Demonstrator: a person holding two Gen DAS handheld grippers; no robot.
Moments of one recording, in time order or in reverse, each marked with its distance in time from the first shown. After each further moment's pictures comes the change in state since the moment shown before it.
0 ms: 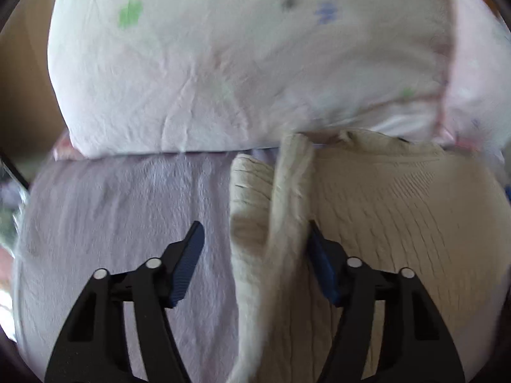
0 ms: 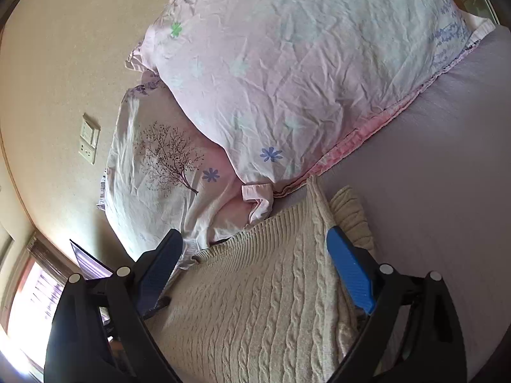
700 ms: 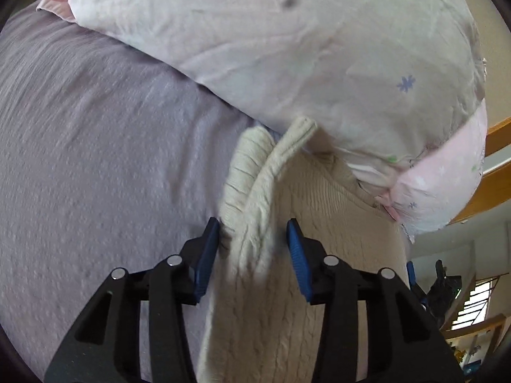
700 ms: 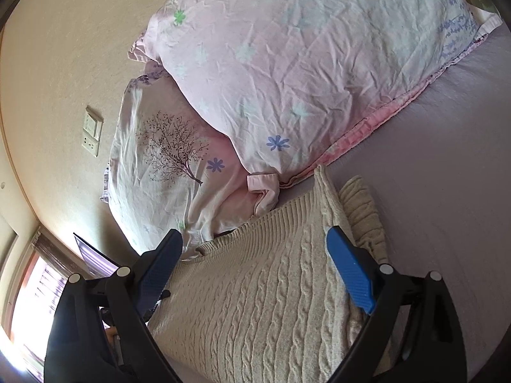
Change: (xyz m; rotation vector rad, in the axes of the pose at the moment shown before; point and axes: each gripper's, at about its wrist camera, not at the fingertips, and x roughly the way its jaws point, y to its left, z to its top) left arm 0.011 0.068 -0.016 -0.436 0.131 -0.432; right arm 0.005 0.003 -0.005 -0.006 0.036 0.016
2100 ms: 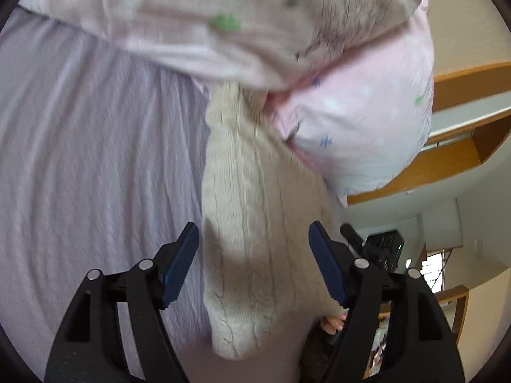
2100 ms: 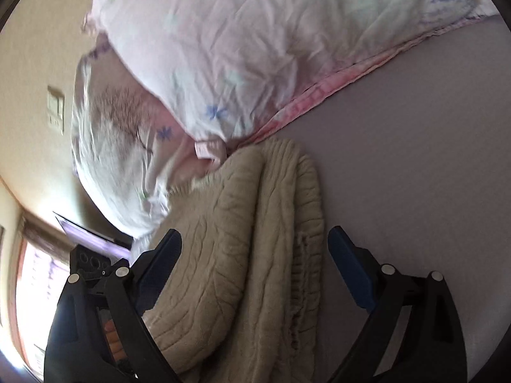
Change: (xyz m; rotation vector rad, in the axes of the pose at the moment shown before) left arm 0.053 -0.127 -0.071 0.036 0.138 -0.316; right arm 0.015 -0.028 0.020 0.017 0.263 -0.128
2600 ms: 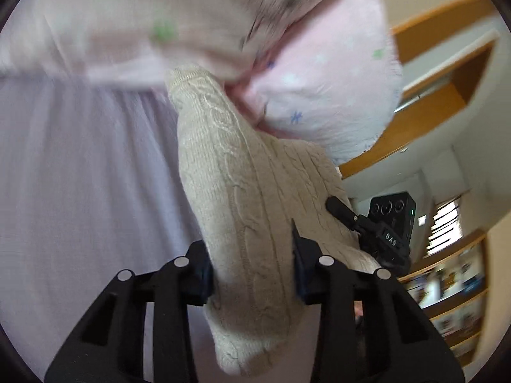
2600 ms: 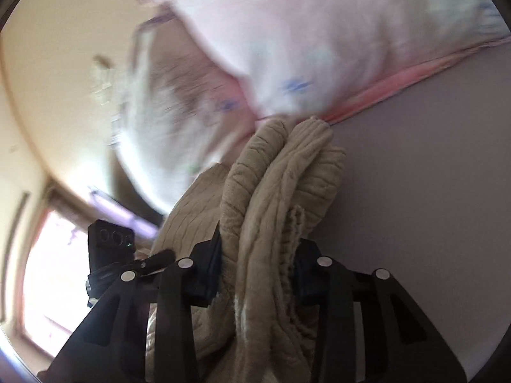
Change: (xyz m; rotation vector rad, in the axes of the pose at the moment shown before) left arm -0.013 -0.033 -0.023 0.295 -0.045 0.019; right arm 0.010 0.047 -0.030 -0.123 0.029 0.215
